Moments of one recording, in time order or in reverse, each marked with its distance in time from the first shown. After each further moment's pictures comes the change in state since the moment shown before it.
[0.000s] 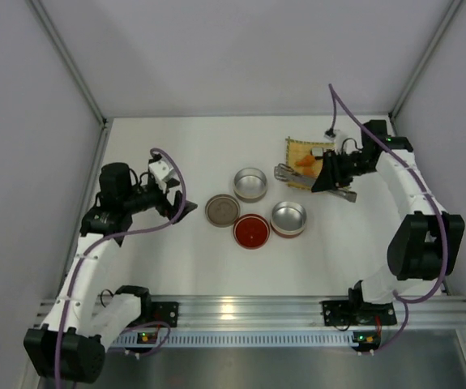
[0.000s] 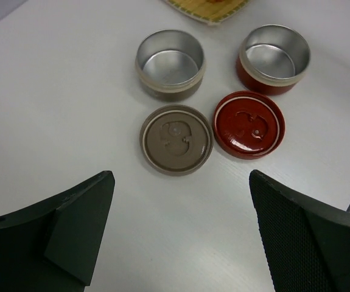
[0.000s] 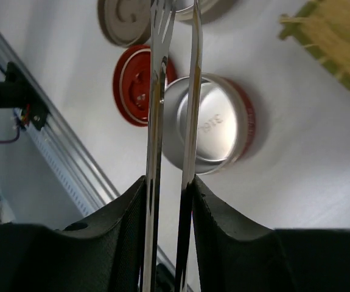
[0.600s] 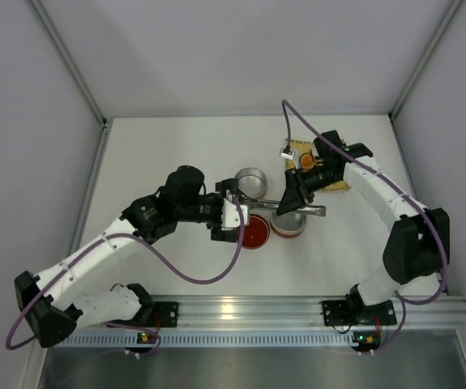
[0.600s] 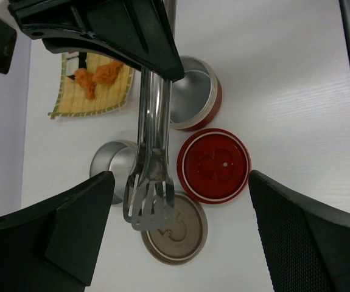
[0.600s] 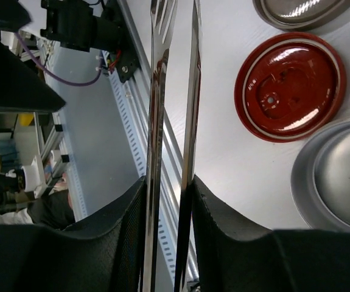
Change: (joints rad) left arm -0.696 0.176 0.223 -0.060 -0.241 0.456; right arm 0.347 0.000 -0.080 0.003 -0.242 0.045
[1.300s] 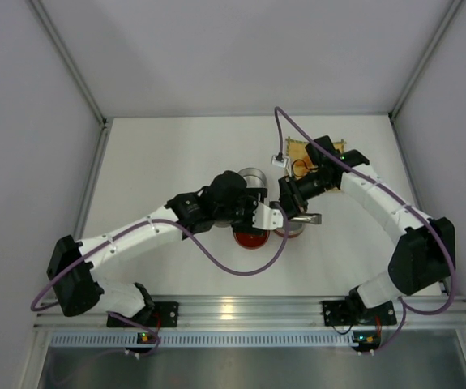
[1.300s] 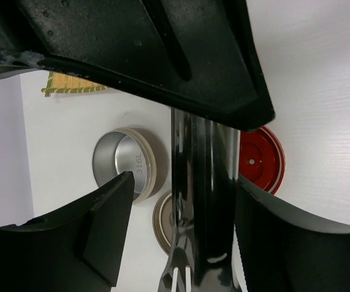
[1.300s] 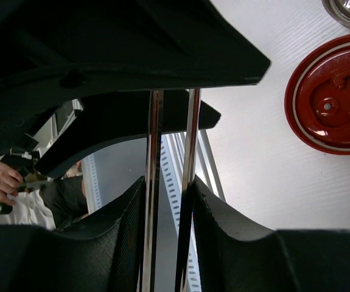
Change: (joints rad) left arm -0.174 0.281 0.063 0.078 -0.327 0.045; right arm 0.105 -0.071 -0.047 0.022 -0.054 0.069
